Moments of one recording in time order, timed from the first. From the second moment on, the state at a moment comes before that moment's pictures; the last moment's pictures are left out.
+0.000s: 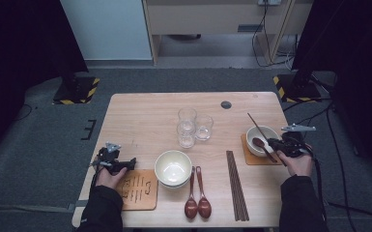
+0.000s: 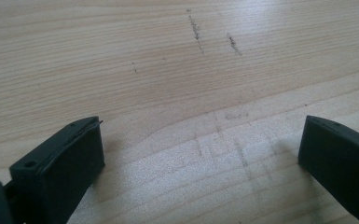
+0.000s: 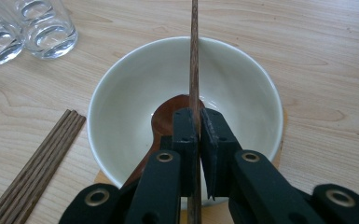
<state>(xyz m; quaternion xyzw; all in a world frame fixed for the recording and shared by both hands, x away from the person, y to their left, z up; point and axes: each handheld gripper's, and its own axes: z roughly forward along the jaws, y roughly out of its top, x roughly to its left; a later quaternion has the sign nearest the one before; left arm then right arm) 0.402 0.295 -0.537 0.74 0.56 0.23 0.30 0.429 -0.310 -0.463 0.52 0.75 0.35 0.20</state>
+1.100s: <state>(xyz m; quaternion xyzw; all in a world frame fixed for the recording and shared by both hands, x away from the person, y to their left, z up) 0.402 0.295 -0.537 0.74 0.56 0.23 0.30 0.370 -0.301 -0.413 0.49 0.72 0.43 0.24</state>
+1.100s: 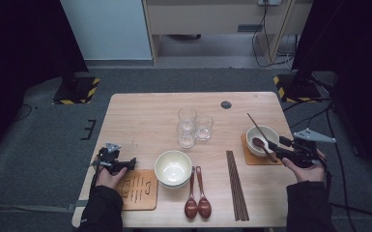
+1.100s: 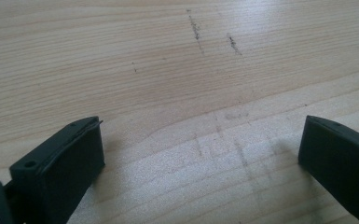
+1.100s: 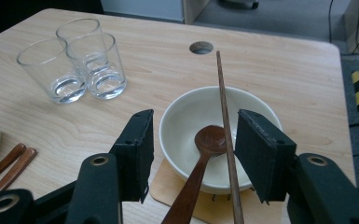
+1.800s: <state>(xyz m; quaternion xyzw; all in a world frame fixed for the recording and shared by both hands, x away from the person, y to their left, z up) 0.402 0.295 -0.537 0.74 0.56 0.23 0.30 0.348 -0.259 -0.412 0.46 0.75 0.41 0.24</state>
